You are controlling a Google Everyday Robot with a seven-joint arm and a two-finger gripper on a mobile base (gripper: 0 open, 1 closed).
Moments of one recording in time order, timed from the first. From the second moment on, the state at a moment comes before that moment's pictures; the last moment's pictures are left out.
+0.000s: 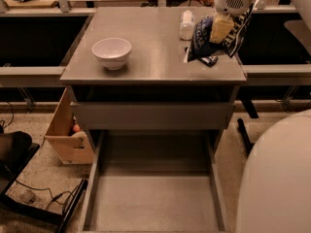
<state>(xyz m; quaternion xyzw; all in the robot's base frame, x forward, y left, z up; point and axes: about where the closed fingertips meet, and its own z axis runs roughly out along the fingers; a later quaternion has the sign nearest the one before) 0.676 -0.171 0.972 -0.61 0.77 -0.10 0.17</state>
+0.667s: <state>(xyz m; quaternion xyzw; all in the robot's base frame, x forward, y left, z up) 0.783 -0.110 0.984 -0.63 0.70 -0.09 0.32</state>
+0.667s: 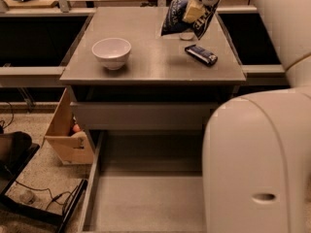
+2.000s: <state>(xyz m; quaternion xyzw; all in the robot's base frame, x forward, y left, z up) 0.870 0.075 0.991 -0.64 0.57 0.00 0.51</state>
